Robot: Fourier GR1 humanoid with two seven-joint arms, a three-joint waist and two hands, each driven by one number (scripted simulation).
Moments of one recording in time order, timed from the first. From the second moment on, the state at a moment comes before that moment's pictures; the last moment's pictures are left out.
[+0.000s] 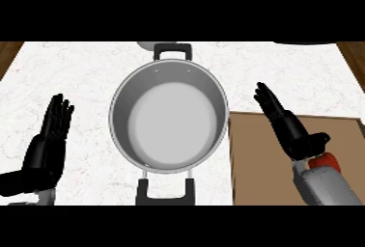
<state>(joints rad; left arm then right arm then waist) 0.01 0.39 -0.18 -1.64 0.27 0.34 -0.19 -0.24 -0.34 0.28 -1.38 -0.26 -0.03 -0.18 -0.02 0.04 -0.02</state>
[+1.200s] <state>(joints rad) -0.03 0.60 -0.15 -1.44 0.17 0.35 0.31 0.27 -0.69 0.13 -1.84 0.40 -0.58 0.14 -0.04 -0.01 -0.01</state>
